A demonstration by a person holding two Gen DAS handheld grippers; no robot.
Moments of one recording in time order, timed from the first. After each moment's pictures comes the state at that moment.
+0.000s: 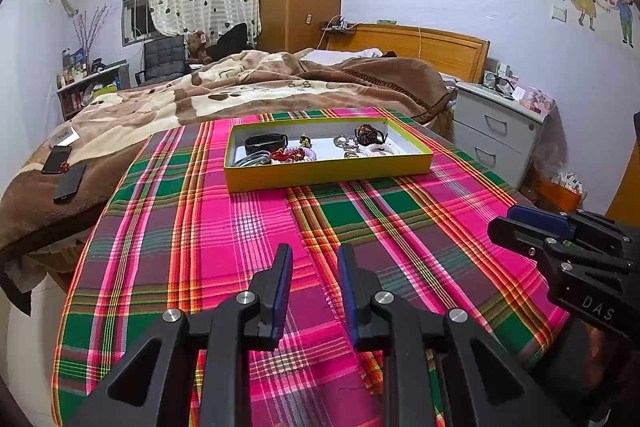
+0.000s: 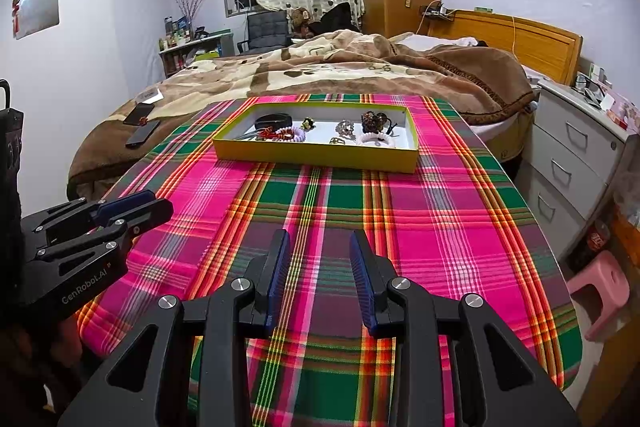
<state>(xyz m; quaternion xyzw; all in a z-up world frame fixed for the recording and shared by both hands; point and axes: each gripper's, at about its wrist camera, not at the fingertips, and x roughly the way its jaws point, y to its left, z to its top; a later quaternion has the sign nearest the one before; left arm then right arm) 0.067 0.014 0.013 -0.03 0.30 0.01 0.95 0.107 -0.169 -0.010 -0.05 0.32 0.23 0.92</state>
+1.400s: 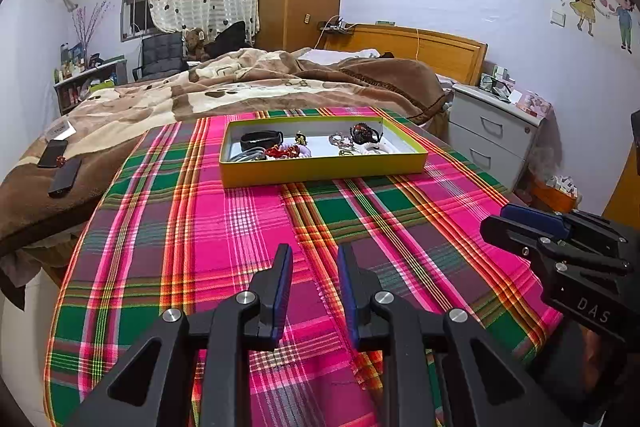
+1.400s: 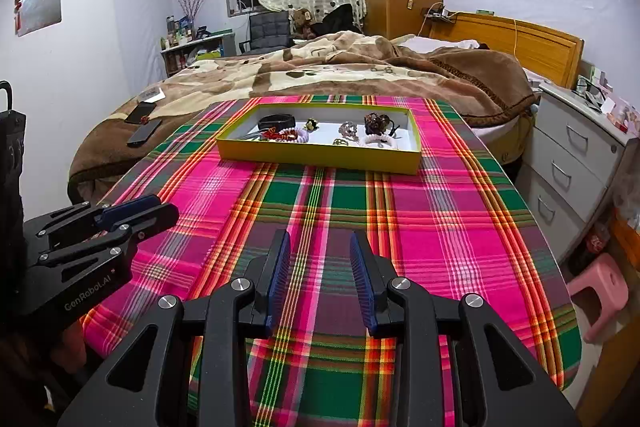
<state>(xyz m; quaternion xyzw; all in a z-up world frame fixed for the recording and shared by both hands) 0.064 0.013 0.012 -0.04 0.31 0.00 0.95 0.105 -0.166 -0.009 -0.05 0.31 0.23 0.92</state>
